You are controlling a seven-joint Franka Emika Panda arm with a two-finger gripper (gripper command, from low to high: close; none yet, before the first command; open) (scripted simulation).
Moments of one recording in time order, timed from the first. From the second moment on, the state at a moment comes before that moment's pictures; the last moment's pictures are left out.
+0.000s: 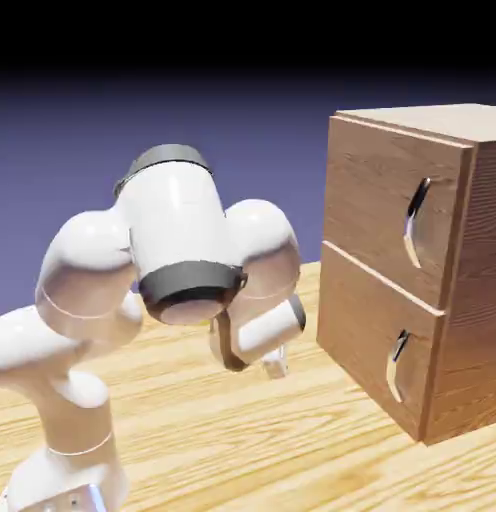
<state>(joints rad) -1.38 0.84 1.34 -2.55 -2.01 2.74 -0.39</state>
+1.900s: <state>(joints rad) -1.81 1.22 2.43 -2.98 -2.18 1.31 -0.55</state>
